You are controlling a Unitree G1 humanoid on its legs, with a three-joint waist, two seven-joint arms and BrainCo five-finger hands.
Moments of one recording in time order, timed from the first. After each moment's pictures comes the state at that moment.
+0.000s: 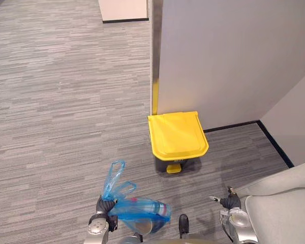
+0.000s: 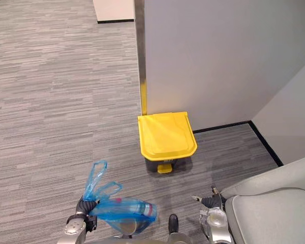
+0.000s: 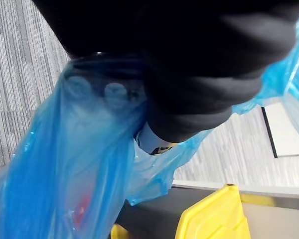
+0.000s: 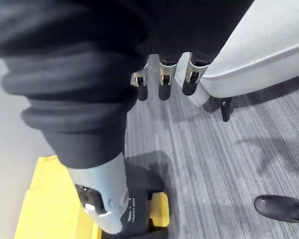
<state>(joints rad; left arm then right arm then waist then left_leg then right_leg) 0.20 0.08 0.09 0.52 0.07 0.02 0.13 0.06 -0.09 -0.23 0.66 -0.17 0.03 -0.17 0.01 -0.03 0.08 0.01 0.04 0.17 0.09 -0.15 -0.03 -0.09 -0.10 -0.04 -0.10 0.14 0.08</state>
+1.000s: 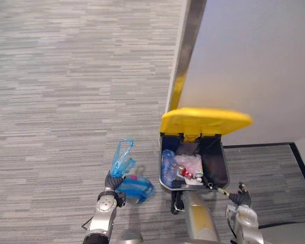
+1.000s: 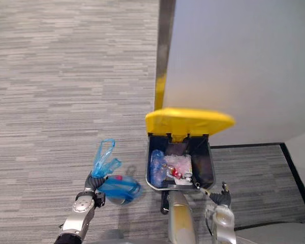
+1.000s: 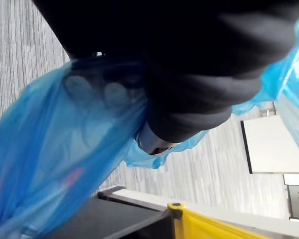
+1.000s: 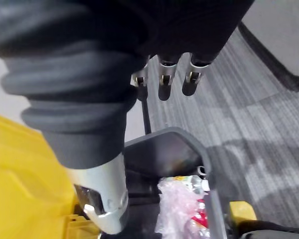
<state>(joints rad) 0.04 0.04 0.03 0.43 0.06 0.02 0.15 0.10 -0.02 -0.34 0.45 -0.07 0.05 -0.20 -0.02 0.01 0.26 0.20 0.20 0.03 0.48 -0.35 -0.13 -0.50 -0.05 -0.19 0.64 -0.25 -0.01</state>
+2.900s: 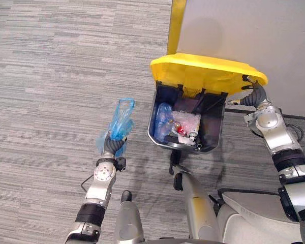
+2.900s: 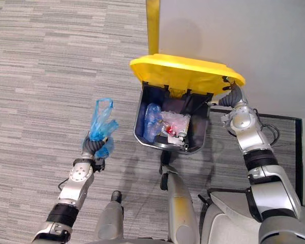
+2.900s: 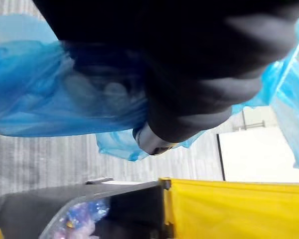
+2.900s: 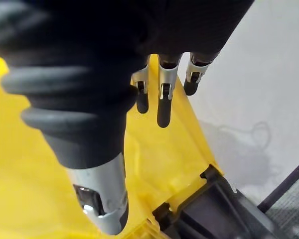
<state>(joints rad) -0.18 0.20 -0.08 0.26 -0.08 -0.10 0.18 -0.73 -0.68 0.20 0.64 -0.06 0.01 -0.13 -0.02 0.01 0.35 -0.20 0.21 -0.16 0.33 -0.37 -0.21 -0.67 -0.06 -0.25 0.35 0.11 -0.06</state>
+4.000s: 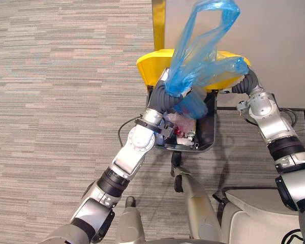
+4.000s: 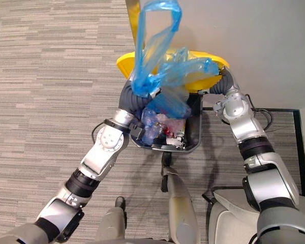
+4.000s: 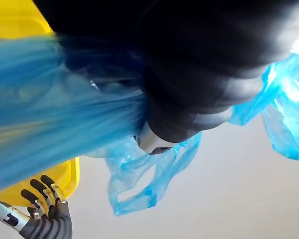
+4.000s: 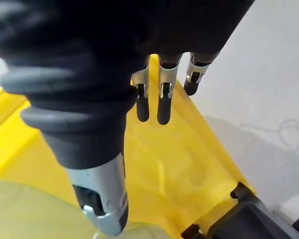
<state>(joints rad) -0.63 0.15 -0.43 -0.01 -0.14 -0.16 0.18 -0.87 -0.67 0.29 0.64 -0.03 0.01 -0.13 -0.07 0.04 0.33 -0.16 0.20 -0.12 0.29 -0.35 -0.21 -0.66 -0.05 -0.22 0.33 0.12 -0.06</state>
